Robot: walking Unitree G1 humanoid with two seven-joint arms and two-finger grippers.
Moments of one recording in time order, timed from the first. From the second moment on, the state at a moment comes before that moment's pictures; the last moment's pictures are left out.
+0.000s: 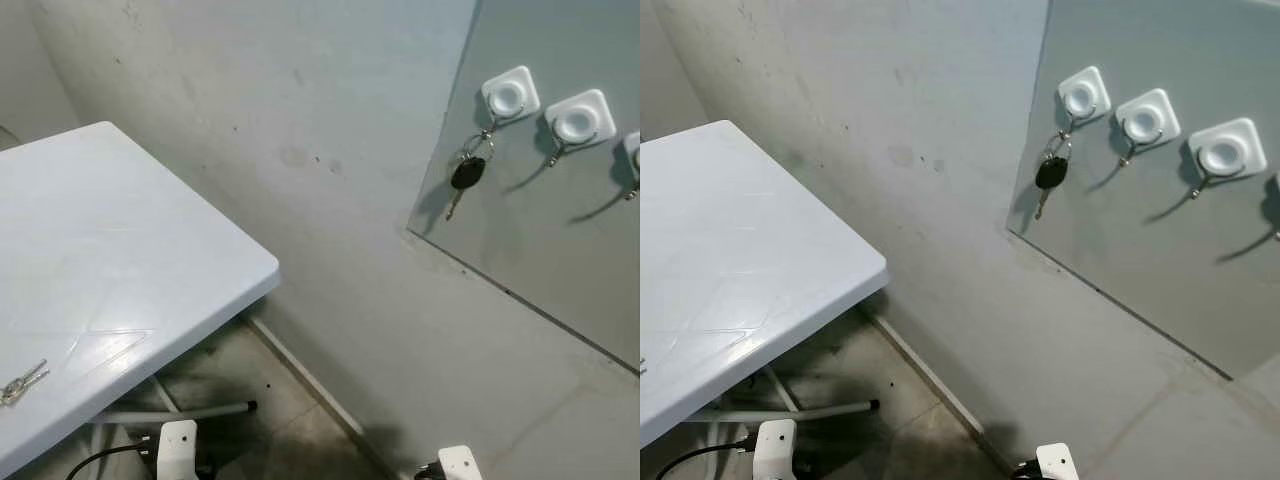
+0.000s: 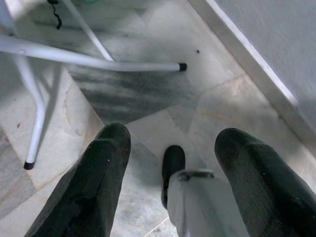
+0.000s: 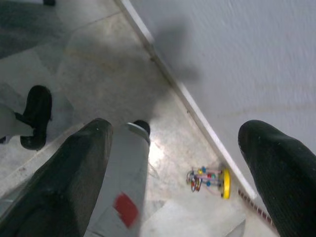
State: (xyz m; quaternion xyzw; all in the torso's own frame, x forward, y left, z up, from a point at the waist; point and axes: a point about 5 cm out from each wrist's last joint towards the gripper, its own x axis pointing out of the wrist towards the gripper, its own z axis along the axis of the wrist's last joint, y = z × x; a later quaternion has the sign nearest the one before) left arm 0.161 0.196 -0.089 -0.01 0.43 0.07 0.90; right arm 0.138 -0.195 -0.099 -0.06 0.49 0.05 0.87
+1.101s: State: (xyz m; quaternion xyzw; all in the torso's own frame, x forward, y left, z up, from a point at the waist) left arm 0.146 0.205 -0.093 -0.02 0.43 0.10 0.90; right arm 0.138 -0.189 -0.101 -0.05 0.50 0.06 0.86
